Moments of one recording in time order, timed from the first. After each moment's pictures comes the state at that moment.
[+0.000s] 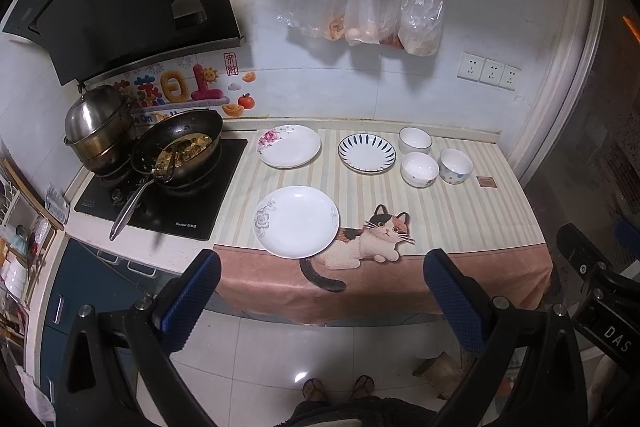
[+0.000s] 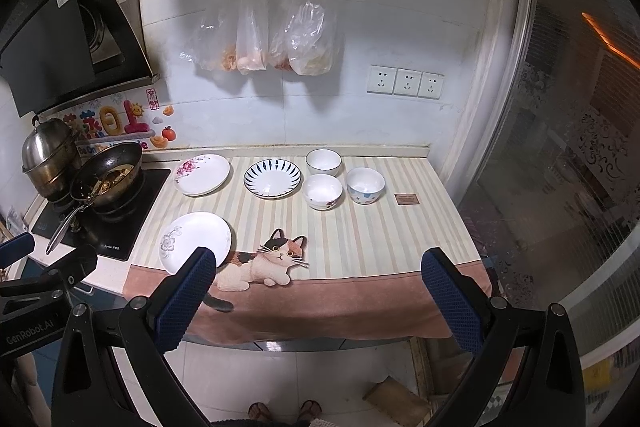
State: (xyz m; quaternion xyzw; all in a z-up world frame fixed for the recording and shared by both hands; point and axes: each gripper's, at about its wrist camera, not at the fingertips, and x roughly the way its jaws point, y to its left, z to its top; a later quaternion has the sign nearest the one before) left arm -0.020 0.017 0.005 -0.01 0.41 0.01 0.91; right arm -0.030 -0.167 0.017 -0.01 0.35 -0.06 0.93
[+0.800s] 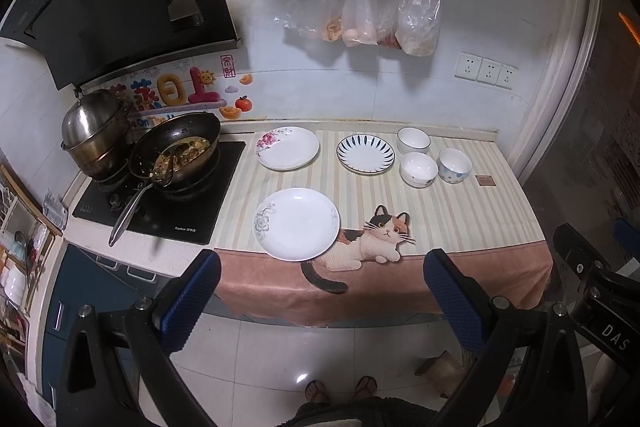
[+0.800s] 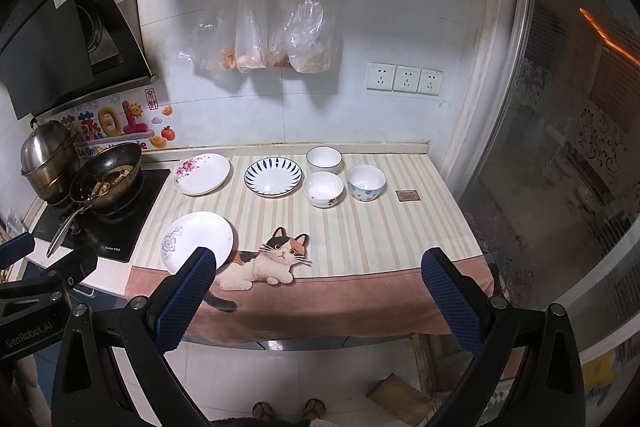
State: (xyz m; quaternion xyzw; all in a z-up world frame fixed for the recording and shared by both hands) left arm -0.015 0.012 0.011 0.00 0.41 0.01 0.91; right arm -0.032 -0.171 0.015 -0.01 0.35 -0.06 0.93
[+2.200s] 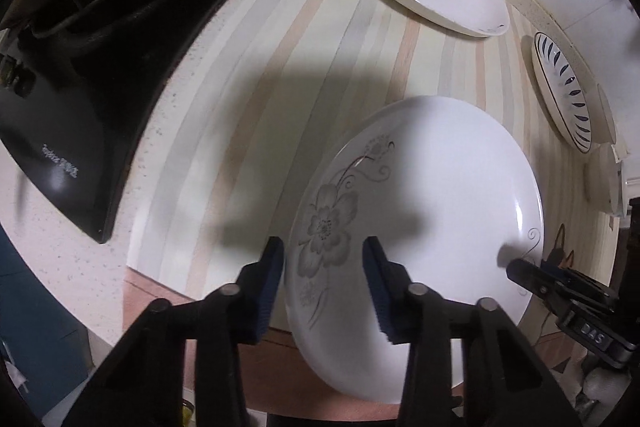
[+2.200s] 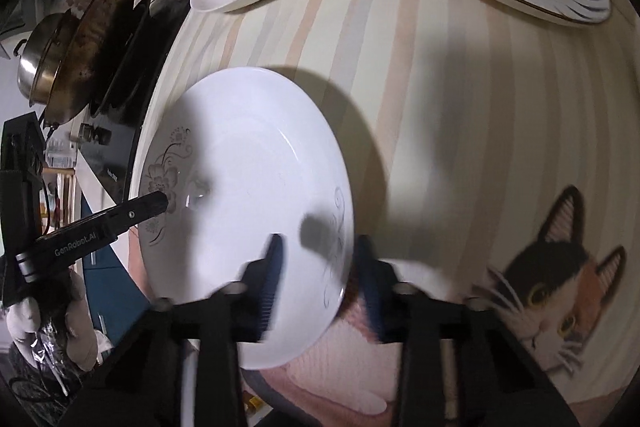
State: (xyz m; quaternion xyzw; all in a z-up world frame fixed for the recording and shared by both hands) left arm 0.274 0.188 -0.364 -0.17 0.65 0.06 0.74; right arm 0.374 -0.041 -0.426 0.07 0.67 0.22 0.71
